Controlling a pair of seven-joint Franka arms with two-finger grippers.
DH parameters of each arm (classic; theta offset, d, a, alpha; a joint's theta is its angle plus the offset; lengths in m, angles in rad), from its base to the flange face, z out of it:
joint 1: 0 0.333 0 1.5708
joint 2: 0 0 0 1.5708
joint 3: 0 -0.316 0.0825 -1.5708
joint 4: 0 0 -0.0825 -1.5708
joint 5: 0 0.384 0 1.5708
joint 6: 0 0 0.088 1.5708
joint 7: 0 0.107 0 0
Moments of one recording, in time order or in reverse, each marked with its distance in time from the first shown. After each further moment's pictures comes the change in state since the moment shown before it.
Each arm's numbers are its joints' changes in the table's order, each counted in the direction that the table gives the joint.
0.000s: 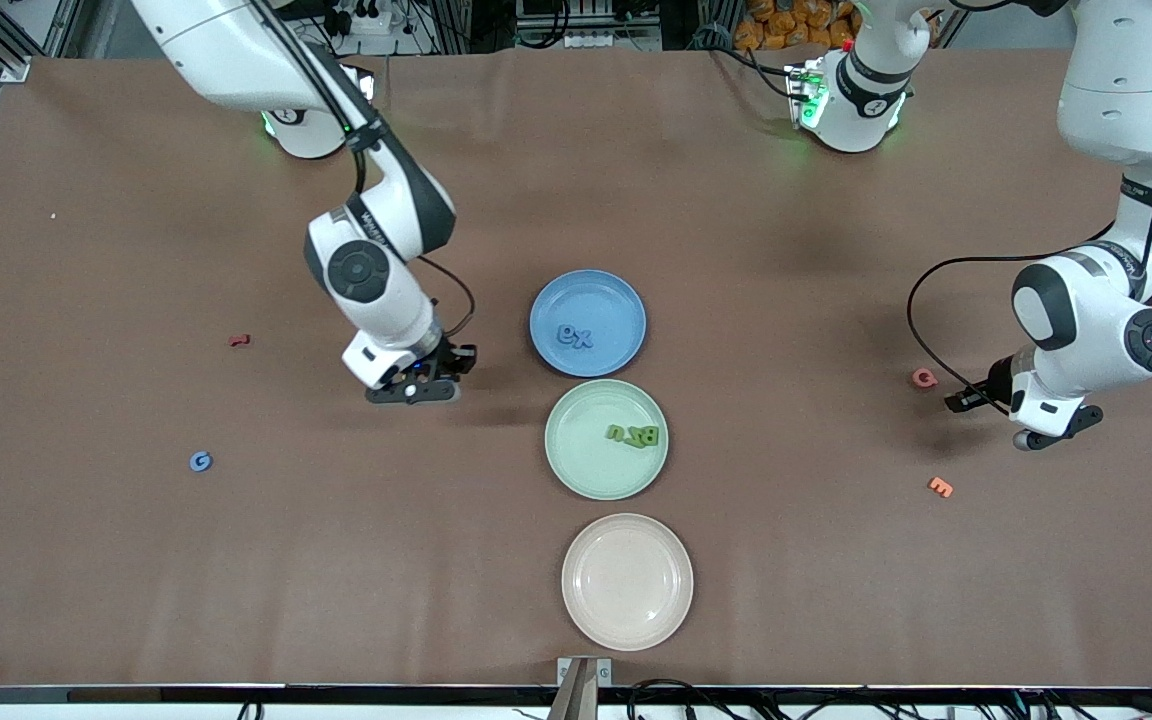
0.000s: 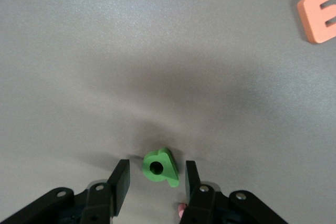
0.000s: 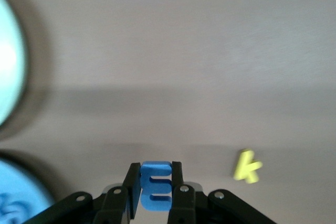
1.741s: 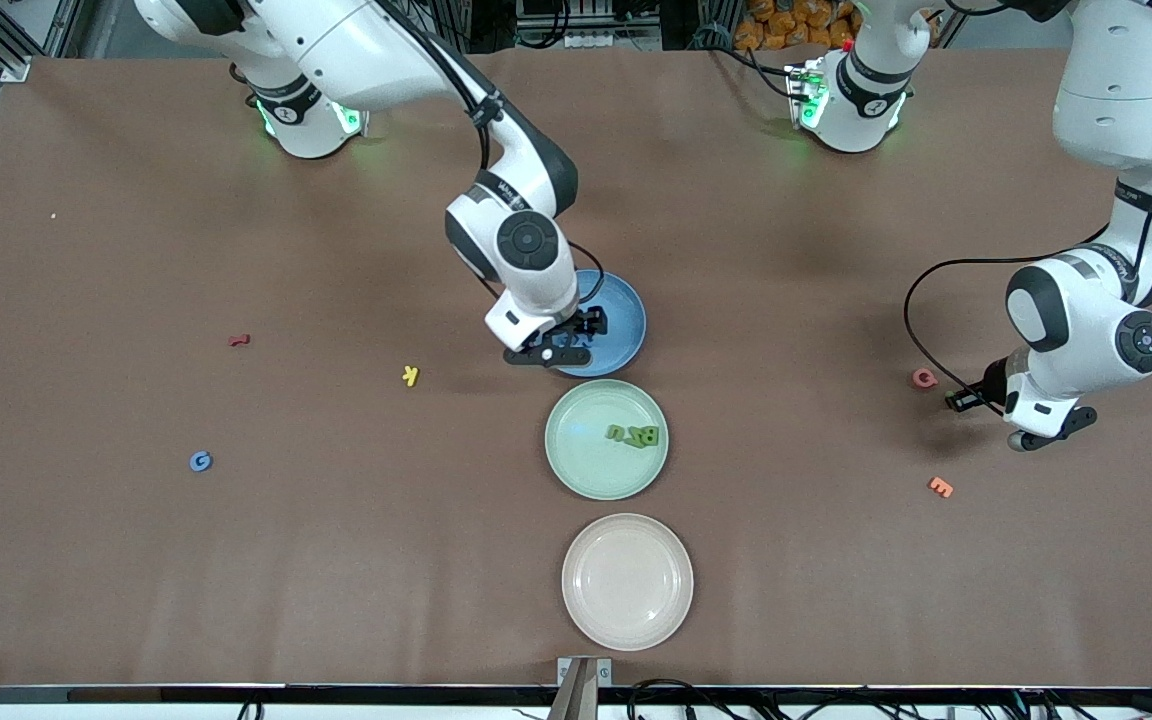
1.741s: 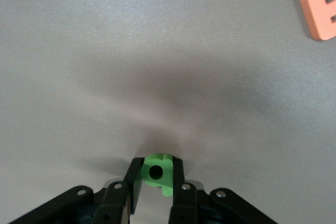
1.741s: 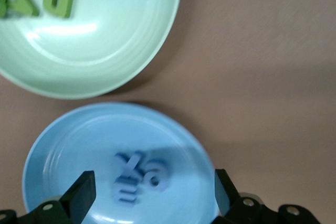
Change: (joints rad) left arm -0.003 -0.014 0.004 -0.003 0.000 0.021 0.001; right arm 0.263 -0.199 0.013 0.318 0.041 -0.164 0.271
